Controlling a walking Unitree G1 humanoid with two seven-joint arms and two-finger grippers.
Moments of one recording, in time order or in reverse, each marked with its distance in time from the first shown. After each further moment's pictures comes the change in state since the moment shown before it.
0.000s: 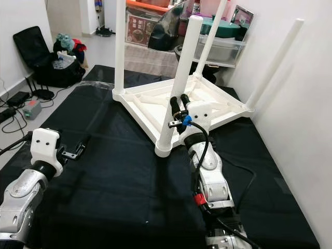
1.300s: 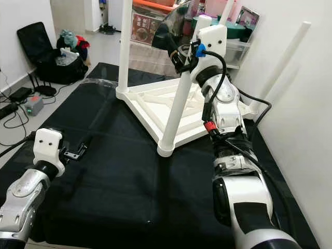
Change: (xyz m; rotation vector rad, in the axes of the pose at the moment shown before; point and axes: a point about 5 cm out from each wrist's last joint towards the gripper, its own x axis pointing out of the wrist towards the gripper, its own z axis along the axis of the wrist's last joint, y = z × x) left arm 0.001 -0.004 -0.001 0.006 -0.002 -0.008; right arm 0.091 -0.041 0.092 -0.167 -0.238 0.062
